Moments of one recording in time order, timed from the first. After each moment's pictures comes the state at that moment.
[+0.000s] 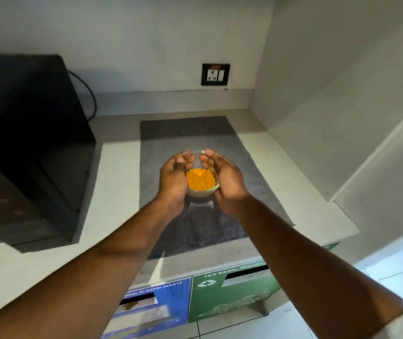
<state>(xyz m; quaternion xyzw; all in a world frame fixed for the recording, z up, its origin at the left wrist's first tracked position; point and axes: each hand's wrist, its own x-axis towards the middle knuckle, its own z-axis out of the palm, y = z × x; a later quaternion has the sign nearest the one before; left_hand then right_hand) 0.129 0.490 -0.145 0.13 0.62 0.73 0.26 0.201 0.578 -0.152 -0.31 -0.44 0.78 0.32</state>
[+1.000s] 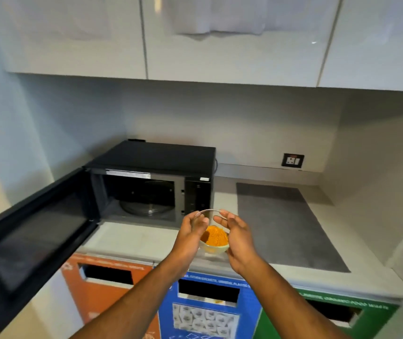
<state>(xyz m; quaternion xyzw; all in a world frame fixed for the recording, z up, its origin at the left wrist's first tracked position) 0.225 0.108 -0.012 0.15 0.66 0.70 0.20 0.280 0.228 -0.006 -0.27 -0.57 0.74 0.21</state>
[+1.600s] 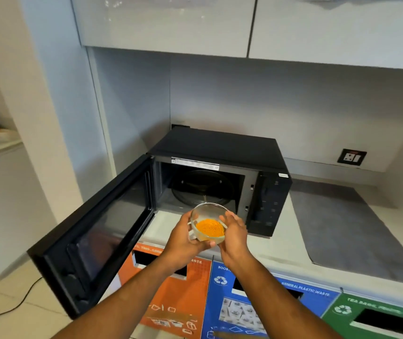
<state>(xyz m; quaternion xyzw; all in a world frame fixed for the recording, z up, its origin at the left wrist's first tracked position) 0.085 -0.101 -0.064 0.22 0.71 0.65 0.15 0.120 0.034 -0.061 -0.30 -0.49 0.80 0.19</state>
